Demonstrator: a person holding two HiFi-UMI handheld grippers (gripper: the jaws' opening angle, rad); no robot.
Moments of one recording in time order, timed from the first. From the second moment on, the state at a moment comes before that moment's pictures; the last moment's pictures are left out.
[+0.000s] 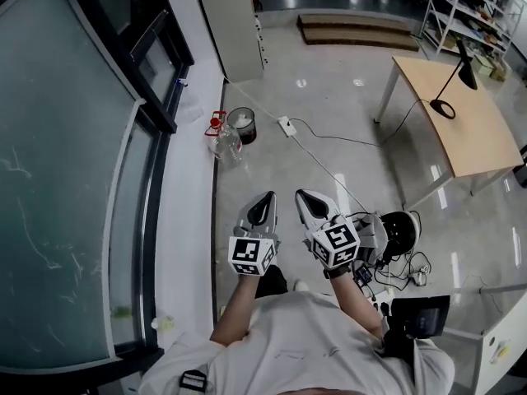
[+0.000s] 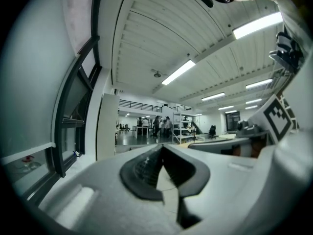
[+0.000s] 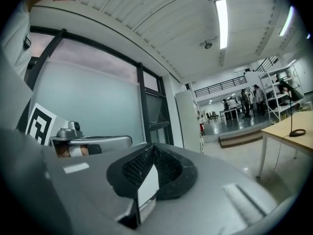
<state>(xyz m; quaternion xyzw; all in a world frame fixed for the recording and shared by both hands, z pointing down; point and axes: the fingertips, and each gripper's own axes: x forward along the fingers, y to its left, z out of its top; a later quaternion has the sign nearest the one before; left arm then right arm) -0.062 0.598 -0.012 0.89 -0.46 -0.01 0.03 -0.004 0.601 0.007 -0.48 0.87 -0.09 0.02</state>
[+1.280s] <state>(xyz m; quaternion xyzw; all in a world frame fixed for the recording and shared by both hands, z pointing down) -0.062 0.210 0.020 0.90 -0.42 -0.04 0.07 -0.004 0.243 0.032 -0.53 0.84 -0.08 -0.03</state>
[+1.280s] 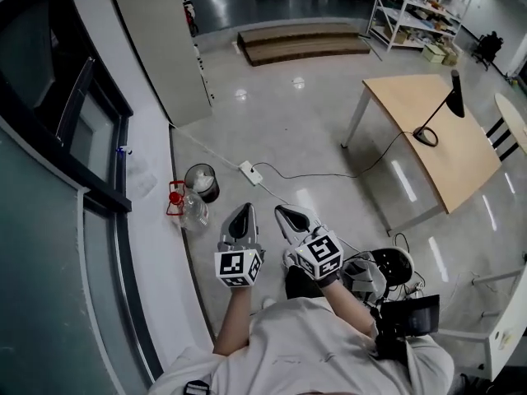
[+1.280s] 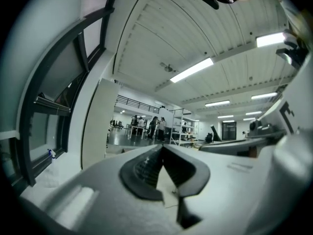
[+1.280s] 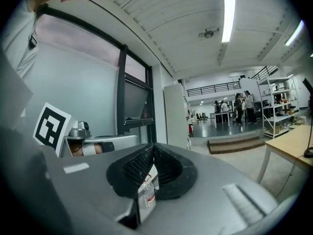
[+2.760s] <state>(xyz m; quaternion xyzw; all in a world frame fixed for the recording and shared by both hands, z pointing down) -0.002 -0.003 0.010 0.87 -0.50 -0.02 0.03 0.065 -0.003 0.053 -0.47 0.87 -0.13 -0.02</state>
